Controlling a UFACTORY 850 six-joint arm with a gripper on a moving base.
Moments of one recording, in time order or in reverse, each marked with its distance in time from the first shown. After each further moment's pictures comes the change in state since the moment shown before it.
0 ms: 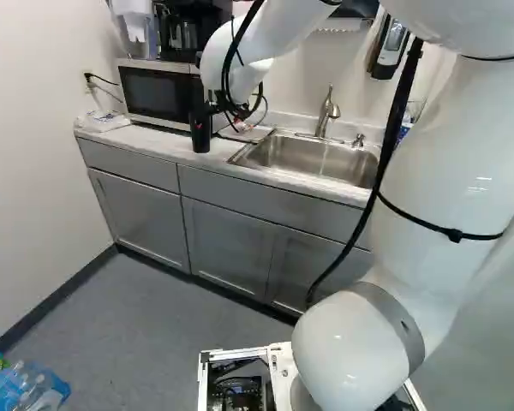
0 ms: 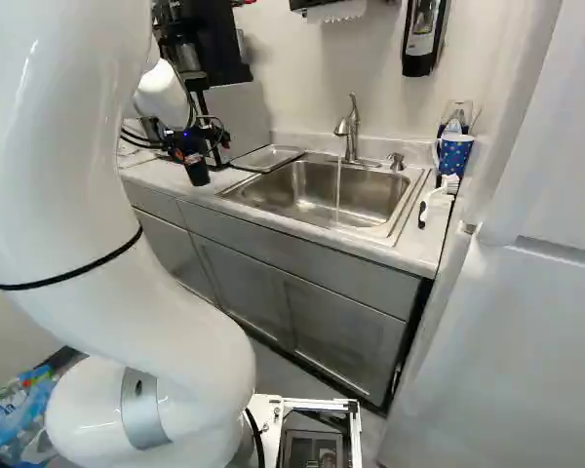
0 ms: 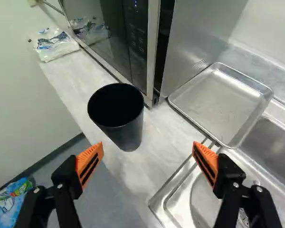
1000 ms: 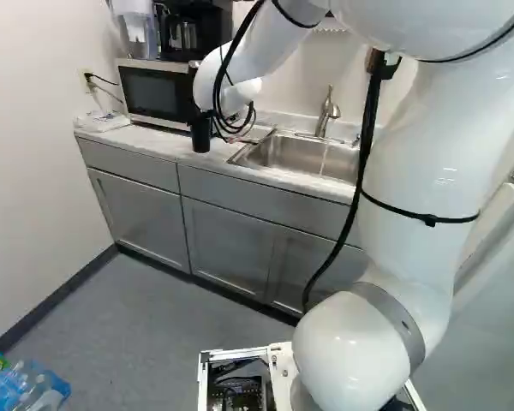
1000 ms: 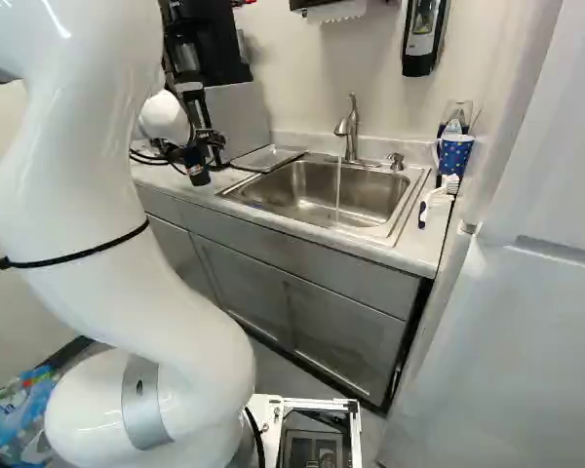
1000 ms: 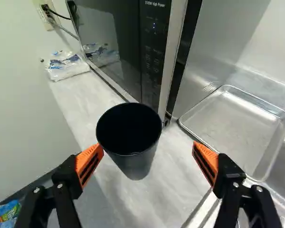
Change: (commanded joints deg) arm 1.5 -5.2 0.9 0.0 15.2 0.0
